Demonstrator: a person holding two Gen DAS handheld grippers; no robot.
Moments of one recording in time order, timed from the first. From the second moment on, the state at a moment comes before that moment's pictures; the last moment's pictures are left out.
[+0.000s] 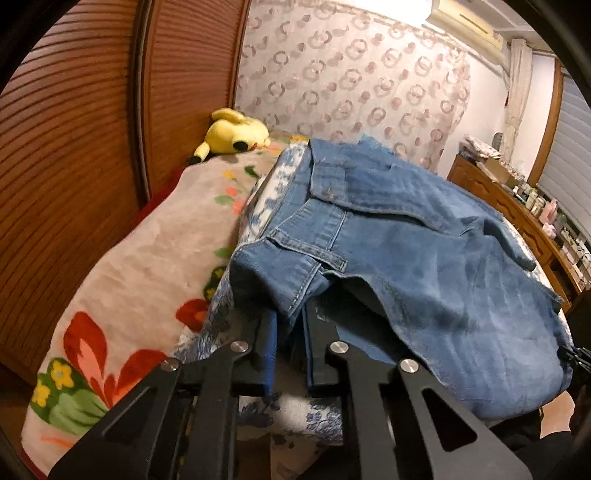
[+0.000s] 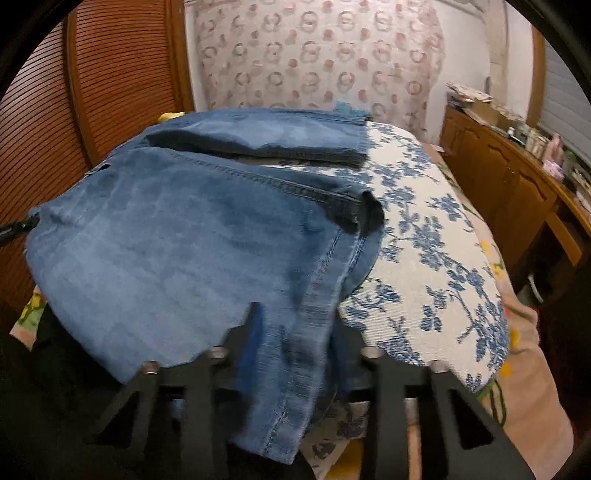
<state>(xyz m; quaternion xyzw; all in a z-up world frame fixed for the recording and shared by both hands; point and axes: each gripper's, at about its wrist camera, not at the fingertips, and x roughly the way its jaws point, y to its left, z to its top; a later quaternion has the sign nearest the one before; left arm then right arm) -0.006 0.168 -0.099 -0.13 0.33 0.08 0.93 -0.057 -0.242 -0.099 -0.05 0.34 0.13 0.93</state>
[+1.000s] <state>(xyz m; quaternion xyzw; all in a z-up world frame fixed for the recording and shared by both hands) 0.053 0.142 0.026 -0.09 0.18 0.01 0.98 0.006 -0.243 -0.001 -0.04 0.21 0.20 0.96</state>
